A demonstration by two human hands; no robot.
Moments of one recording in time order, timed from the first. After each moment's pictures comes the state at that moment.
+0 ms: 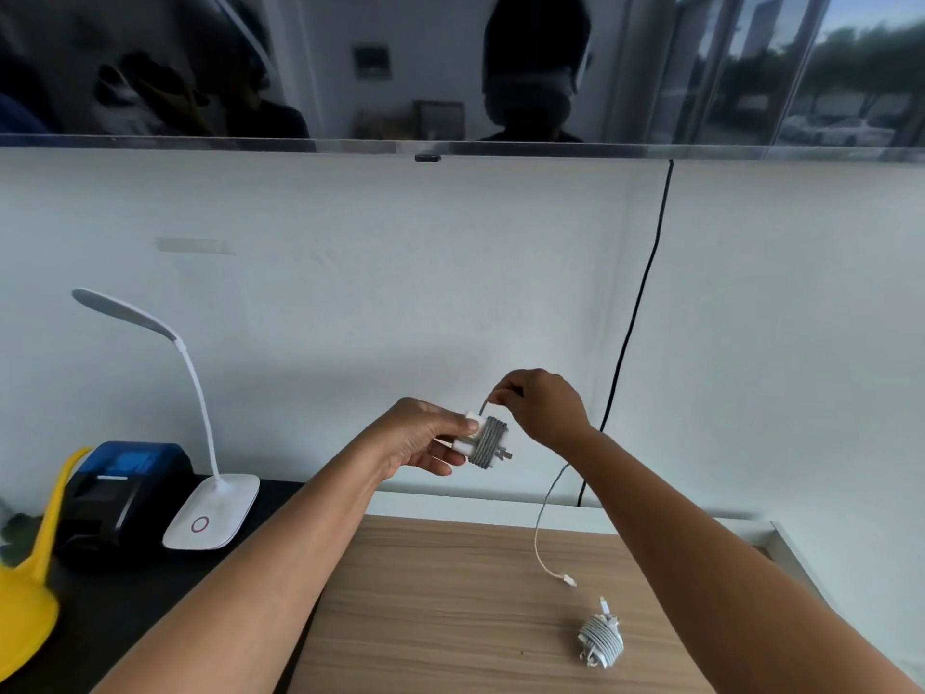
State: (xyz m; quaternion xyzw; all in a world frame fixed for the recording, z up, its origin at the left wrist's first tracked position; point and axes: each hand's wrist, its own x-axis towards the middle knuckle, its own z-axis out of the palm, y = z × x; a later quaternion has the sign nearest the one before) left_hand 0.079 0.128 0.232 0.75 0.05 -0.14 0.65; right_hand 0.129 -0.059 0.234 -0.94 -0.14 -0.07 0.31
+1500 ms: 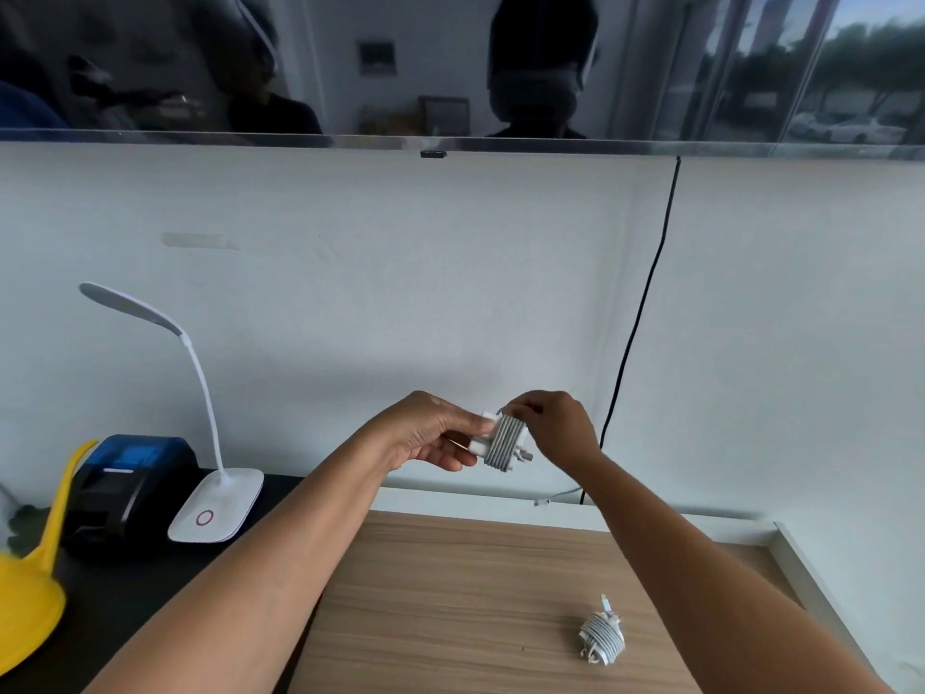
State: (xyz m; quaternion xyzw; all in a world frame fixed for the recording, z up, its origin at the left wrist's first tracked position) left_hand 0.075 0.123 0.246 0.76 0.03 -0.19 0.63; right_hand 0.121 -0.072 0.205 -0.91 -0.08 -0.05 0.40
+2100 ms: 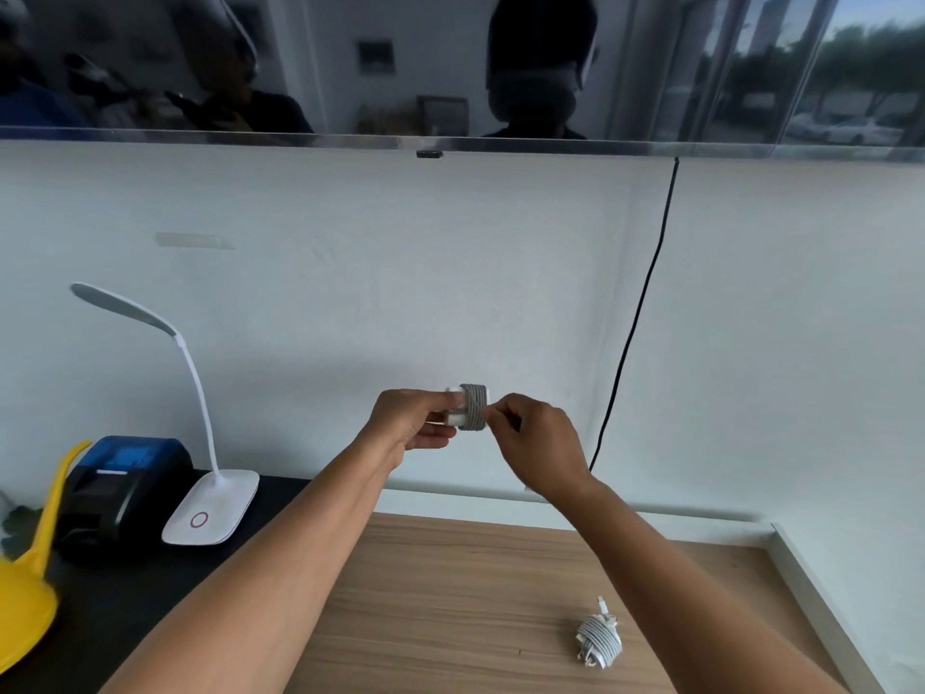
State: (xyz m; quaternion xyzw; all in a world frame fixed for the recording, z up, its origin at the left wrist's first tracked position) left_hand 0.098 0.127 0.223 0.69 0.15 -0.03 0.71; right_hand 0.077 -0.052 0.219 -0.91 -0.14 -0.14 0.37
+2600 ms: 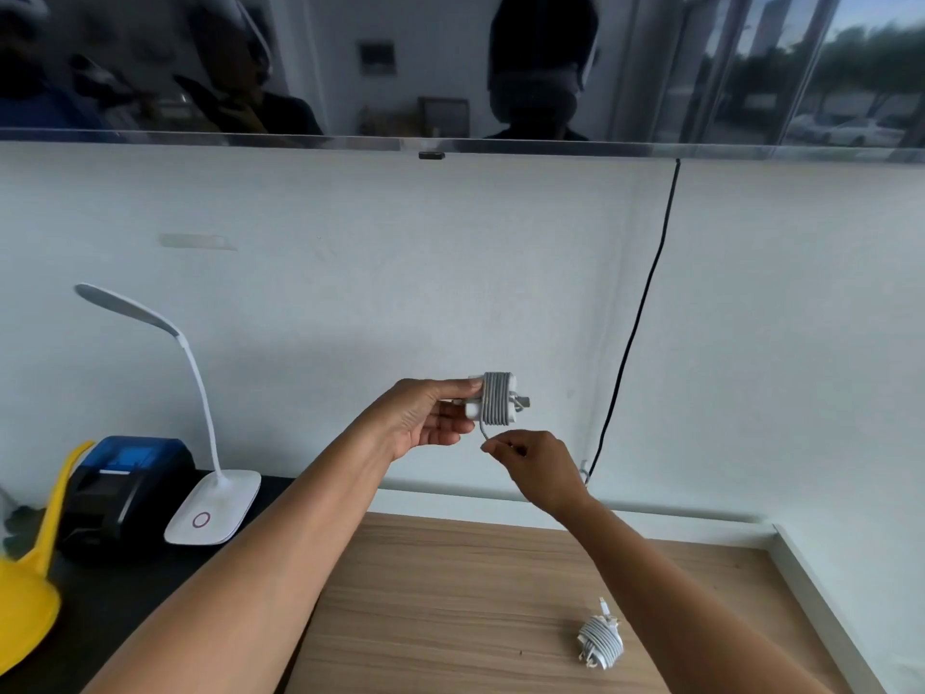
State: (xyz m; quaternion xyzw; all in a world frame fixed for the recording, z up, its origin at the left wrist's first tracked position) left_hand 0.086 0.122 0.251 0.69 0.07 -0.12 0.71; right_hand 0.088 -0.060 0.180 -0.90 -0.09 -0.01 0.43
